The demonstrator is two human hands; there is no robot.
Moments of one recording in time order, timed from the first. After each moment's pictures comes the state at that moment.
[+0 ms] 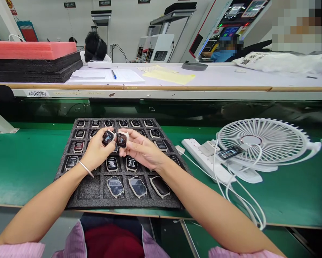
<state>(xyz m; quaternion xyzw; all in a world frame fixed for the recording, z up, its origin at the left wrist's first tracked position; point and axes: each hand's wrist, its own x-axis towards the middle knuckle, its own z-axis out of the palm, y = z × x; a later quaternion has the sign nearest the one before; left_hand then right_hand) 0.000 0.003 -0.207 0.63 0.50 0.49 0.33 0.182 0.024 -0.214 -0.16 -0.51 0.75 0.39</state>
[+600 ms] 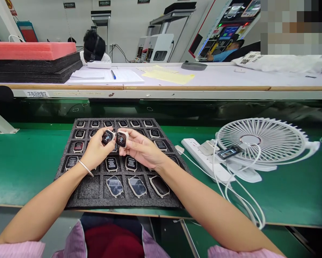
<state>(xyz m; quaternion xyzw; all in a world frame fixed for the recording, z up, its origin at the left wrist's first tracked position) -0.001 0.006 -0.212 0.63 0.49 0.50 0.34 0.182 0.024 -0.215 -0.16 -0.50 0.75 0.40</state>
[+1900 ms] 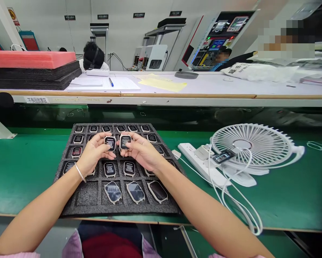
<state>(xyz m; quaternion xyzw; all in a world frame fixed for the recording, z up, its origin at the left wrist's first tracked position) -0.002 -0.002 -0.197 0.46 0.41 0.52 0.59 0.185 0.030 -0.211 -0.27 -0.47 0.71 0.44</state>
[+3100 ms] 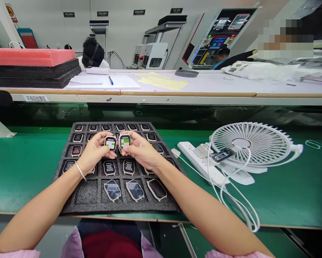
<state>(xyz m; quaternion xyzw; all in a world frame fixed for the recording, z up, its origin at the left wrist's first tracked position) 0.000 -0.003 -0.198 0.48 0.41 0.51 0.58 0.185 0.030 -0.215 -0.28 -0.51 0.69 0.44</state>
